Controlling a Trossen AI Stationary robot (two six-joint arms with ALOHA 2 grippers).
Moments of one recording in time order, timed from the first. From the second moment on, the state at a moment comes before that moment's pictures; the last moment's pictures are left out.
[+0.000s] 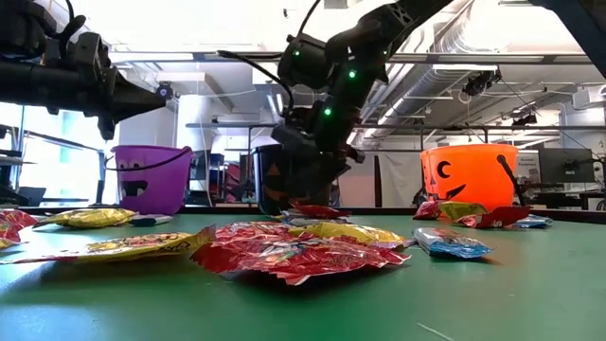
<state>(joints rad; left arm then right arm) 0.31 0.04 0.01 0.03 -0.11 -0.31 -0.16 2.04 1.44 -0.46 0.25 0.42</state>
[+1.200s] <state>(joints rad) 0.31 0.04 0.01 0.03 -0.12 -0.30 -0.22 2.09 1.49 -0.58 0.17 0.56</state>
